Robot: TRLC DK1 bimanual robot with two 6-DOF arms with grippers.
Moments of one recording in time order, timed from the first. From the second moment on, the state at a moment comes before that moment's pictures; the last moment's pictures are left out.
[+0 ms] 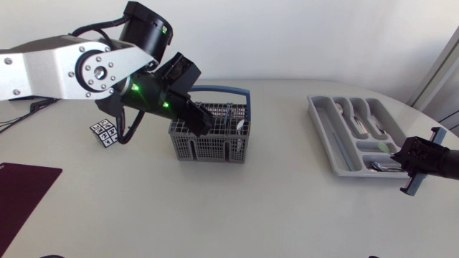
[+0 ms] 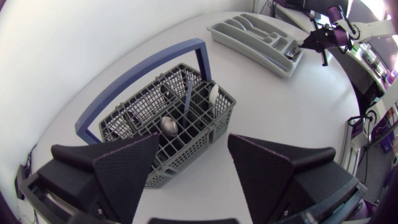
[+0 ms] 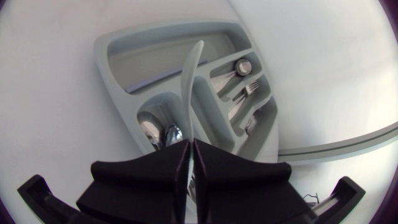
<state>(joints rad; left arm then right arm) -0.53 1.57 1.23 -0.46 0.11 0.27 -0.60 1.57 0.70 0.00 -0.39 -1.49</state>
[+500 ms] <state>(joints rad) -0.51 1.58 1.23 -0.46 0.08 0.27 -0.64 1.78 0.74 0.27 -0.29 -1.62</state>
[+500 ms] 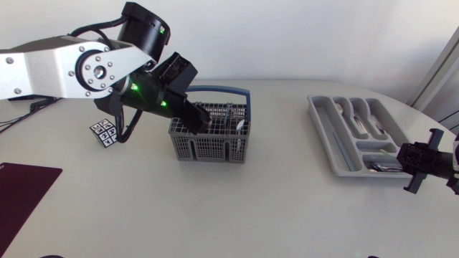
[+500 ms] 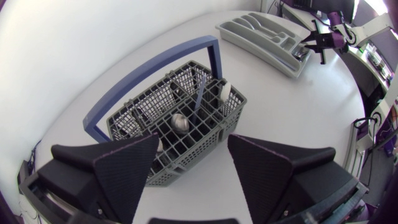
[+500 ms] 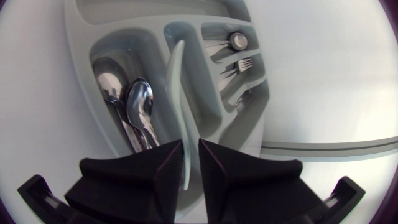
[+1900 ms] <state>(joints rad) -0.56 1.66 1.25 -0.51 -0.20 0.23 -0.03 1.23 0.72 -0.36 -0.11 -0.85</state>
